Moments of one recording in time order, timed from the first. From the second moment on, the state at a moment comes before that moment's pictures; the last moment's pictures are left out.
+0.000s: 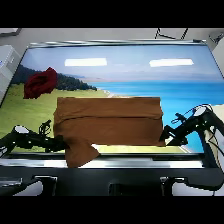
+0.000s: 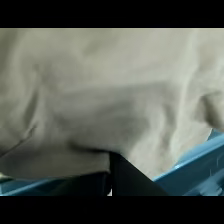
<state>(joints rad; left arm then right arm) 0.28 -1.27 0.51 0.91 -1.18 -1.21 -0.31 -1.49 0.88 -1.19 1.45 1.47</state>
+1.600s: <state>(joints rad) 0.20 -1.84 1.68 0.93 -1.40 -1.44 -0.32 -1.94 1.65 -1.01 1.41 1.56</state>
